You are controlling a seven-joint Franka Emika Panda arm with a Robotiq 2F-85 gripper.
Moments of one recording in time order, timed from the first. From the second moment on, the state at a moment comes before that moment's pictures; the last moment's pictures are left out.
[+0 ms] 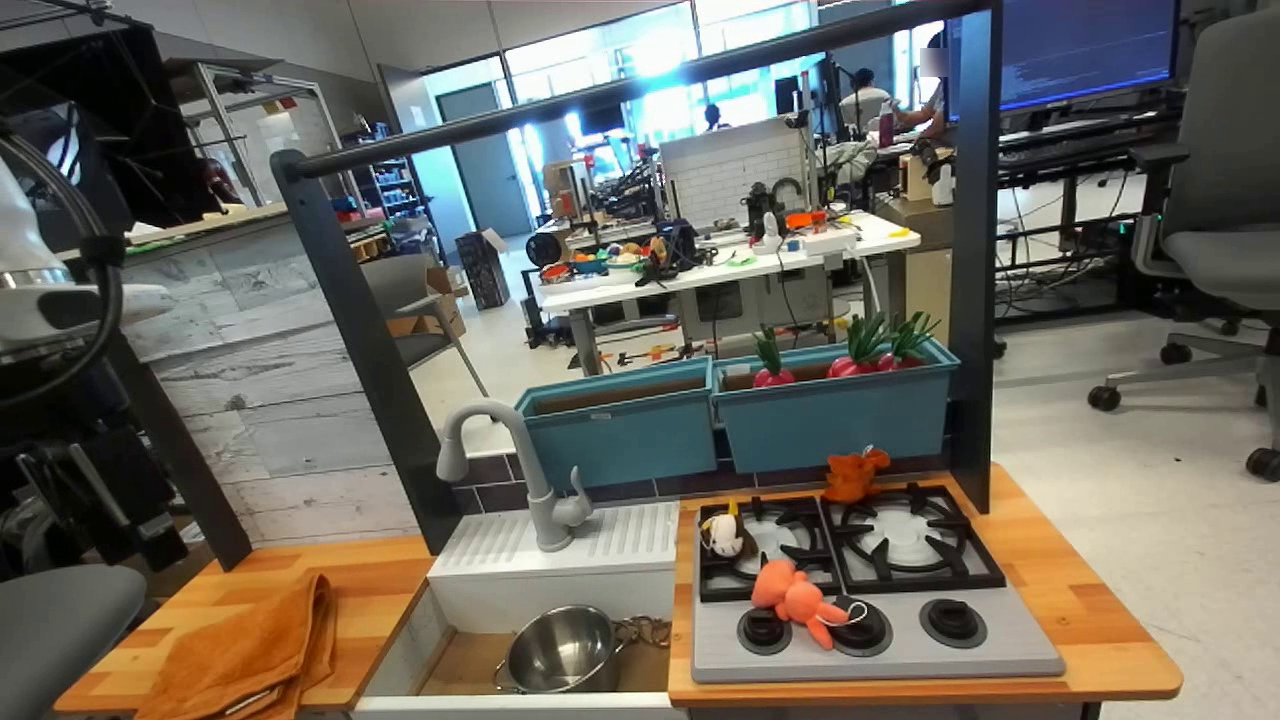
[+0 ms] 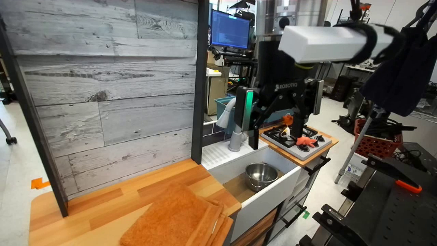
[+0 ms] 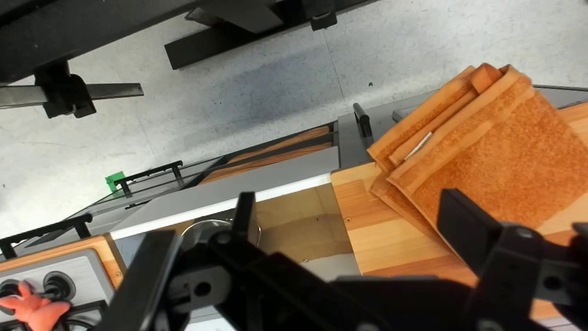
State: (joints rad) arm 0.14 0.32 0.16 -2.29 -0.24 2.46 0.75
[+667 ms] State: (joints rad) arm 0.39 0.56 -0.10 -2.26 -0.16 2.95 0.82
